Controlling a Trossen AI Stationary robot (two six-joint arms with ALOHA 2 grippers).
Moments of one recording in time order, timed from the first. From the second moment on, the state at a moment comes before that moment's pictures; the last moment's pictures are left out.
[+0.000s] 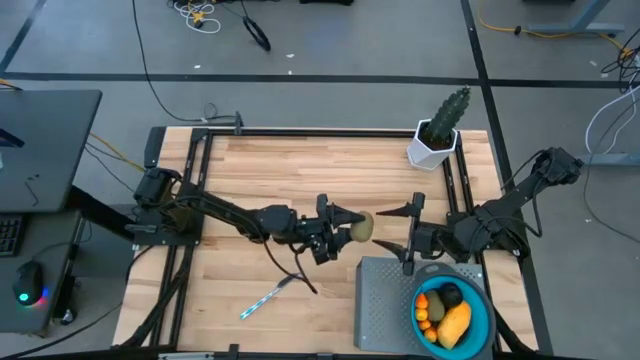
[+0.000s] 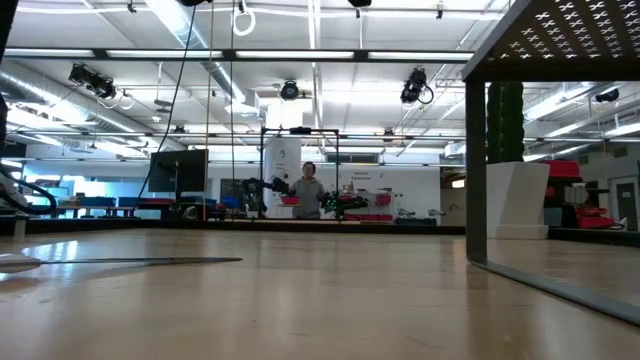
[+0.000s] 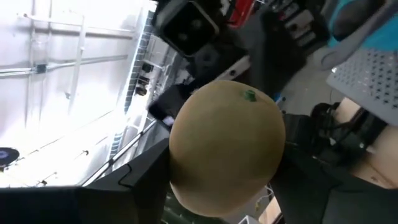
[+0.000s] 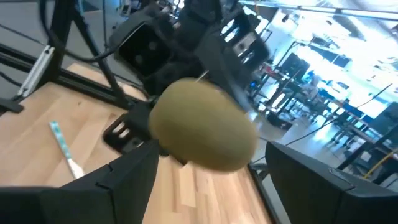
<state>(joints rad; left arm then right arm) -0.24 1.77 1.13 0.91 -0.30 1.22 0.62 1.05 0.83 0.09 0.78 -0.39</state>
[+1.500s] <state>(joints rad) -0.26 1.77 1.13 0.87 -0.35 1.36 0.43 1.15 0.83 0.21 0.47 -0.28</state>
